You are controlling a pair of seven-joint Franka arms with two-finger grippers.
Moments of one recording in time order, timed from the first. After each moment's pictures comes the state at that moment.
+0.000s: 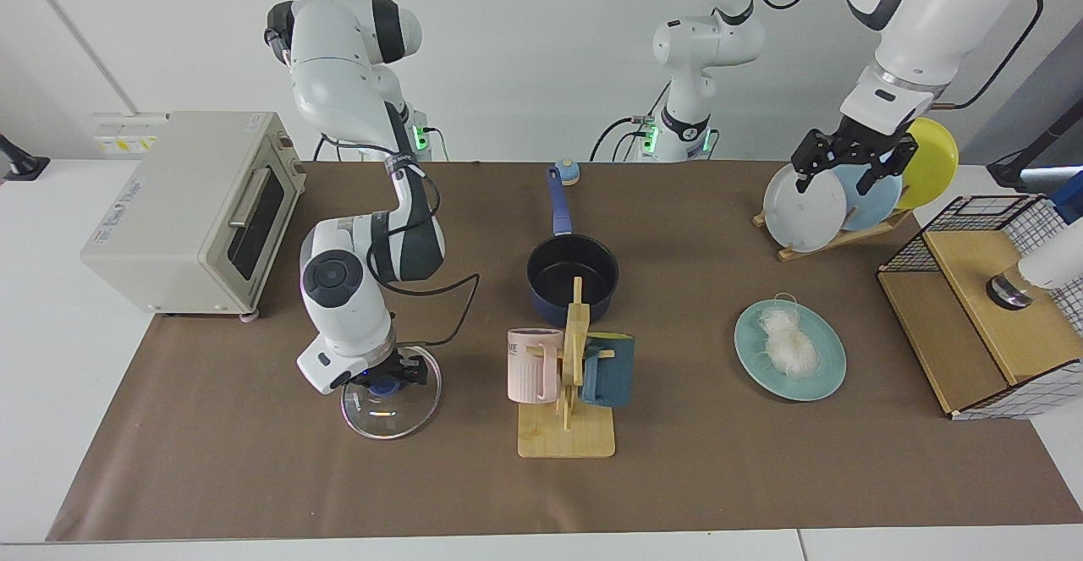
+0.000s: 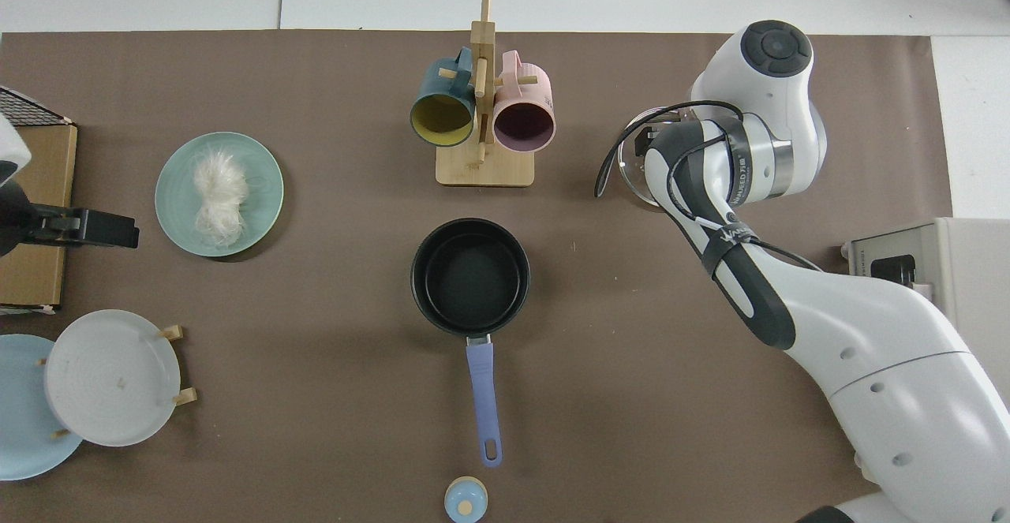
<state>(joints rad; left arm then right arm) 0.04 -0.05 -0.03 -1.69 0.00 1.71 0.11 0.18 0.74 -0.05 -1.29 0.00 2.02 0.16</state>
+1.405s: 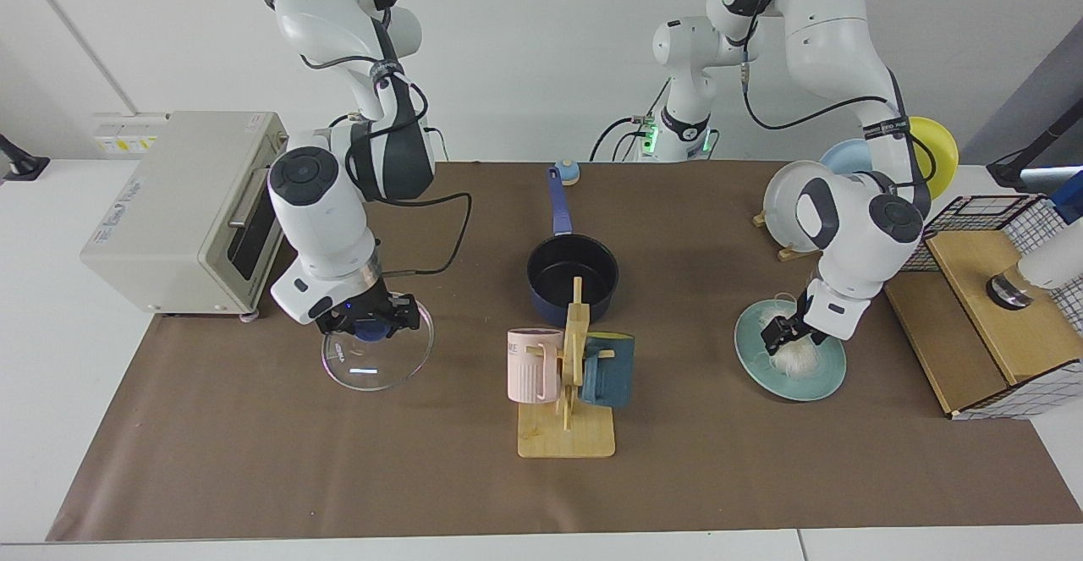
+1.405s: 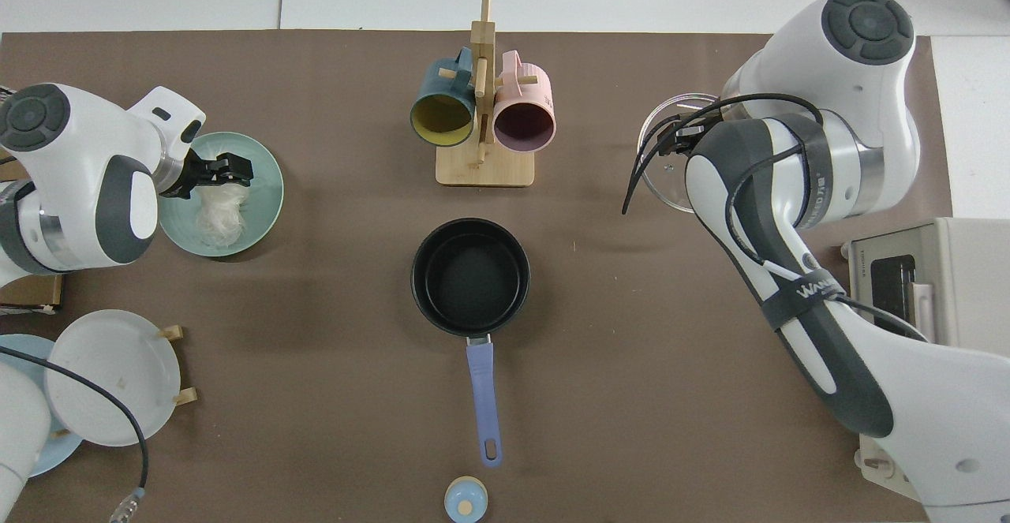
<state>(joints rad) 0.04 0.45 -0.02 -1.73 0.00 2.26 -0.14 0.19 0.46 -0.05 -1.43 0.01 1.93 0.12</state>
